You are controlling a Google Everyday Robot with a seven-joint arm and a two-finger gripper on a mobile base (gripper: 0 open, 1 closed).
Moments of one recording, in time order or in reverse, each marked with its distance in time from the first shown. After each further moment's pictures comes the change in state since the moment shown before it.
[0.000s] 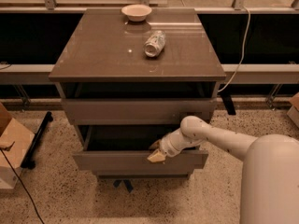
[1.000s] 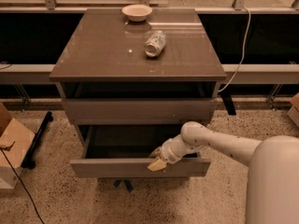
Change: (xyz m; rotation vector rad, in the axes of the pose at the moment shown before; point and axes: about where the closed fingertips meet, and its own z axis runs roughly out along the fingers) arm 0.011 0.022 0.000 -0.007 0.019 0.014
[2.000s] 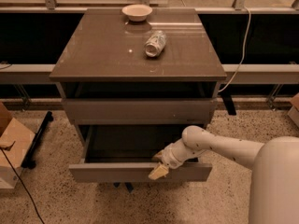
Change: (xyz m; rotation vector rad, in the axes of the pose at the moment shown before) arm 0.009 0.022 0.003 -0.024 0.011 0.039
